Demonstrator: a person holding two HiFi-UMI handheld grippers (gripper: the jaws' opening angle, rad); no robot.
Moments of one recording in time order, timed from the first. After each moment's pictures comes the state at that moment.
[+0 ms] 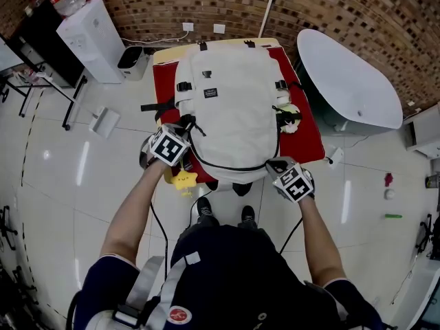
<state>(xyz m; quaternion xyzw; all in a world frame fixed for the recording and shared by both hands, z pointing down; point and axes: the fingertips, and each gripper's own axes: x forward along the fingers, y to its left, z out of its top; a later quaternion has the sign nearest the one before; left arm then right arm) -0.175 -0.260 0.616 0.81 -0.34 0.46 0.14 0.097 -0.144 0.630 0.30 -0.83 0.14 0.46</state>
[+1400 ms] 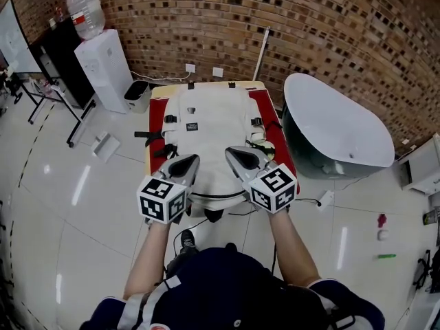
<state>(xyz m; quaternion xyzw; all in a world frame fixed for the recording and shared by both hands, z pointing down) -0.044 -0.197 0.406 0.87 -0.46 0.08 0.16 0.030 -0.211 0.392 0.30 -0.95 0.07 0.10</state>
